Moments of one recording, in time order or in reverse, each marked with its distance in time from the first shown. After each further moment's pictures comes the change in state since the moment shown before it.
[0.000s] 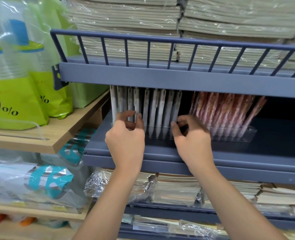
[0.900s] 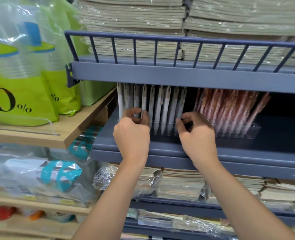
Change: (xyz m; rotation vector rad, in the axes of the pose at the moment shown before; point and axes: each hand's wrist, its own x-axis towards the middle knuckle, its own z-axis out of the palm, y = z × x) left_hand 0.006 0.001 0.002 0.057 -0.035 -0.008; right_hand 0.000 -0.002 -0.001 0.025 -0.013 0.021
